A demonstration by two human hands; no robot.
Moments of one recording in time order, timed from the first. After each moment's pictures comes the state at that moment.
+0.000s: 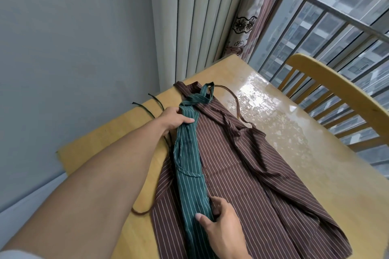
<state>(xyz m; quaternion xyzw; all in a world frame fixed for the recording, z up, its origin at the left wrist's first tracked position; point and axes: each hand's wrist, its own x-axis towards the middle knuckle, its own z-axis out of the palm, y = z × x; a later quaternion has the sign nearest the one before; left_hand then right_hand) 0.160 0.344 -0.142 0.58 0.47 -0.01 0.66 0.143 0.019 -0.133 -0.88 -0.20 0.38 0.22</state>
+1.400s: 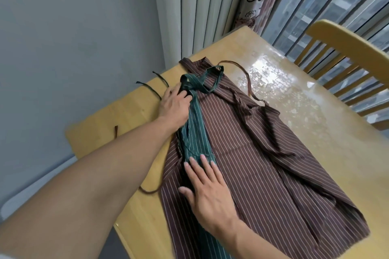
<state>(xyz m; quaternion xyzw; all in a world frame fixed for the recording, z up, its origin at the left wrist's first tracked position) 0.145 0.318 -0.177 0.94 0.34 -0.02 0.04 0.124 0.050 -0.175 -0.79 -0.60 0.13 0.08</state>
